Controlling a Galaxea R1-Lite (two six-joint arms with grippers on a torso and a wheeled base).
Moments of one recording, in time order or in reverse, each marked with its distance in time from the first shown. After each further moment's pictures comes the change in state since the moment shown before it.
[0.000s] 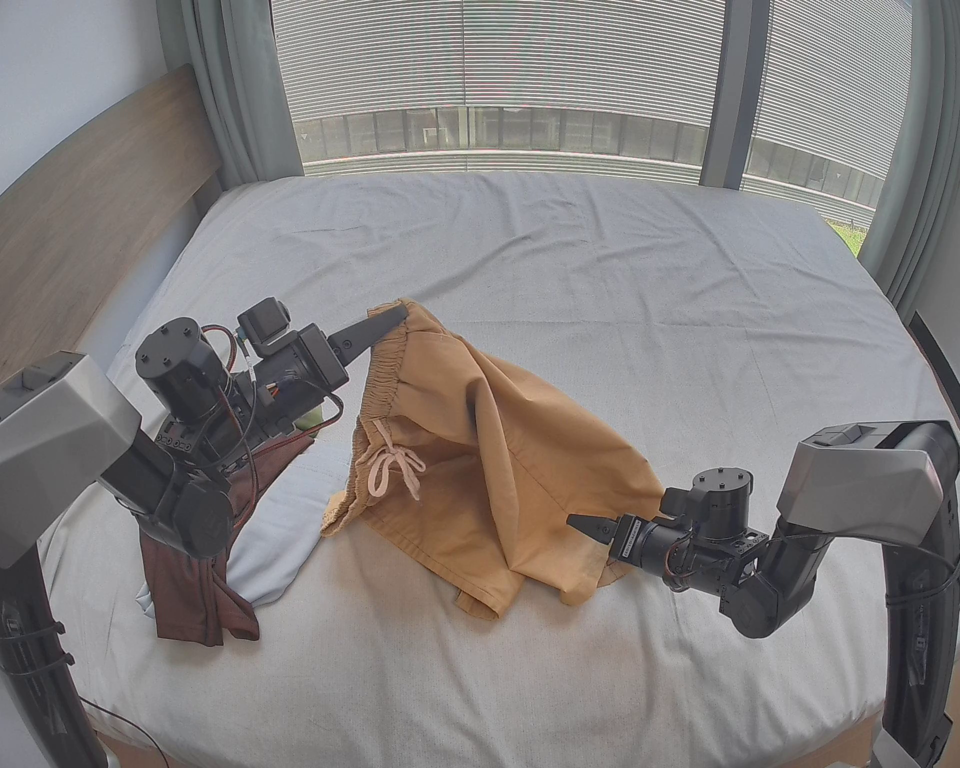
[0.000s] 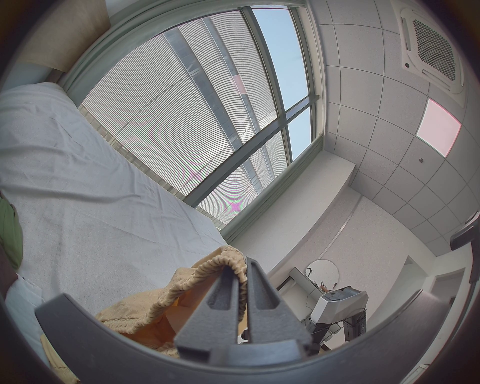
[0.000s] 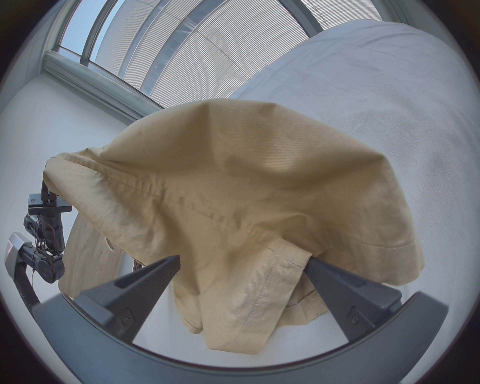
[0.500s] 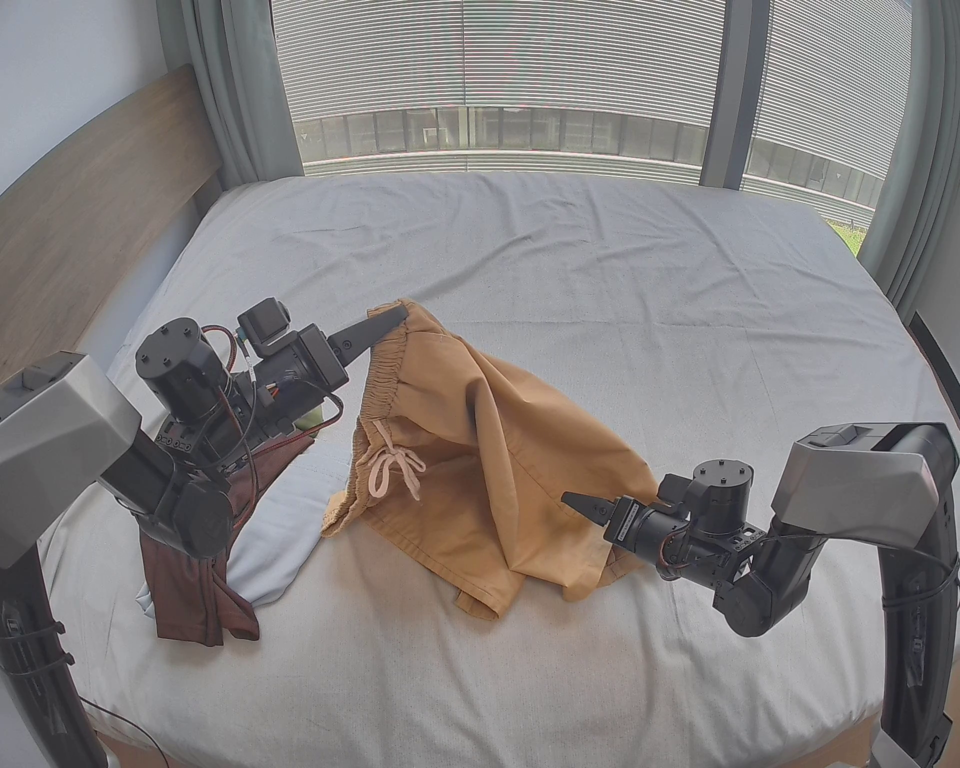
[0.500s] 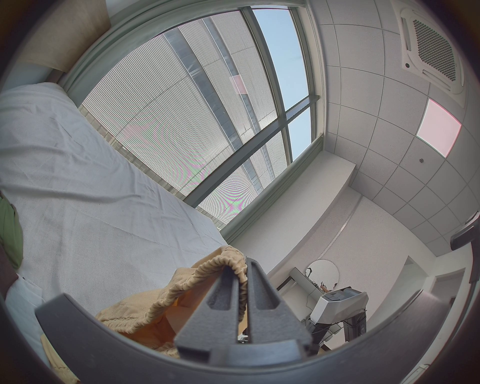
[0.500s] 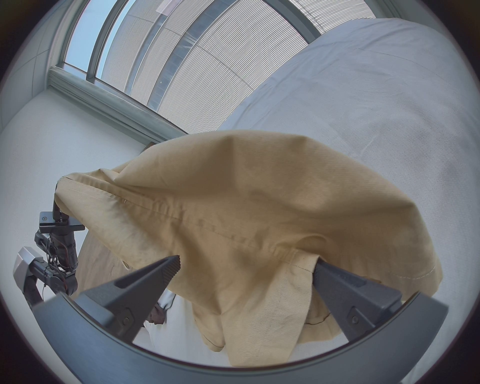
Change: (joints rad) left arm 0.001 0.001 0.001 0.000 0.000 0.000; right arm 0.010 0.013 -0.030 -0.087 -0.001 0.072
